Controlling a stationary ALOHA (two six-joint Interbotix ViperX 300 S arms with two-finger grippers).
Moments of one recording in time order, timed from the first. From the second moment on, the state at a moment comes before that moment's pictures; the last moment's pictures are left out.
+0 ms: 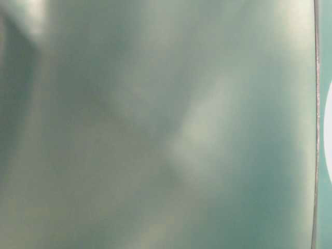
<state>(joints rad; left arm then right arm) 0.00 -0.96 1.18 0.01 -0.21 0.01 0.54 0.07 1.35 0.52 -1.14 0.07</state>
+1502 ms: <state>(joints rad) 0.00 -0.97 1.18 0.01 -0.15 0.00 0.45 -0.11 1.31 0.54 -0.83 0.04</state>
